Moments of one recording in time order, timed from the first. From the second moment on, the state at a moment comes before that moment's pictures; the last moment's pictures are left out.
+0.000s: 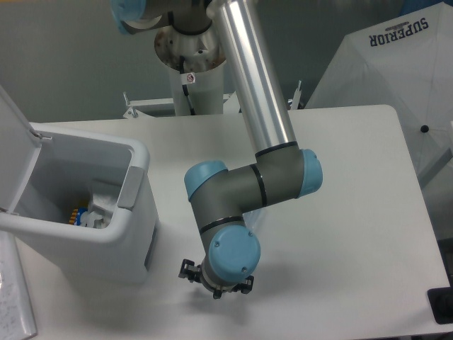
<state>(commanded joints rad) 2.29 -2.35 -1.18 -1.31 1.50 0.52</state>
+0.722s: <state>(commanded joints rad) 2.27 -2.37 -1.18 -1.31 1.56 0.50</state>
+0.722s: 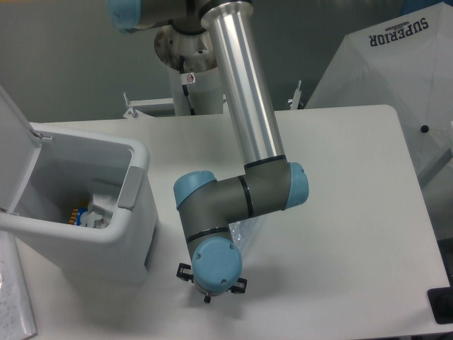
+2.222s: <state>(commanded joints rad) 2.37 -2.05 -1.18 -1.29 1.31 0.47</state>
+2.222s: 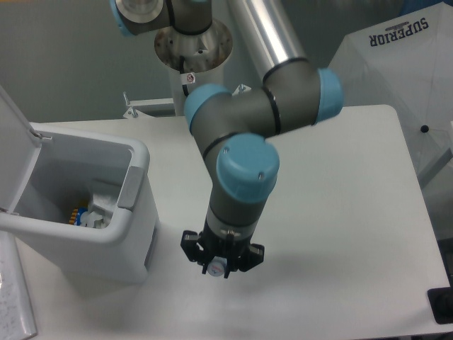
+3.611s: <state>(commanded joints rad) 2.41 -1.76 -1.17 -0.99 0.87 0.36</state>
